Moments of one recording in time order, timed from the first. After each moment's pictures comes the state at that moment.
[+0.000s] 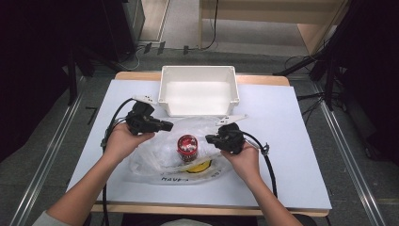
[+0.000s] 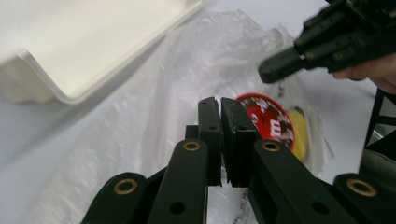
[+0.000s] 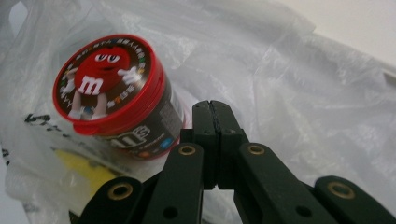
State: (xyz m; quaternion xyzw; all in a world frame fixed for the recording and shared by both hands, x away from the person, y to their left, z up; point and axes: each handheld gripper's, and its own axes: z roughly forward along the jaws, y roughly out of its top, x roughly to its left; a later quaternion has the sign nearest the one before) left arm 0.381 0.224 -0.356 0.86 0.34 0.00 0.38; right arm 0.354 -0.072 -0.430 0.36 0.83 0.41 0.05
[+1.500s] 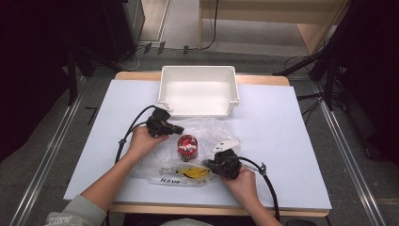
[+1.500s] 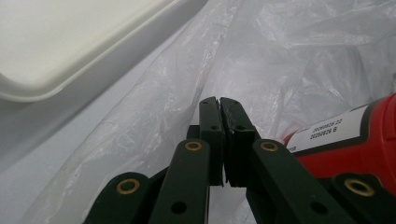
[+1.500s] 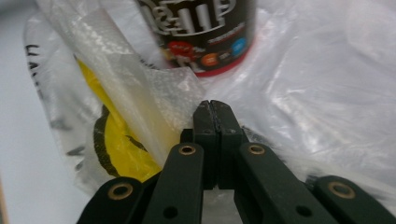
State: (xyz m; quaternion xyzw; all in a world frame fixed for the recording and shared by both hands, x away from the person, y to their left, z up) left arm 0.425 0.201 -0.454 0.86 0.35 -0.02 0.36; right arm 0.301 -0.063 -0.477 0.34 0.85 0.40 0.02
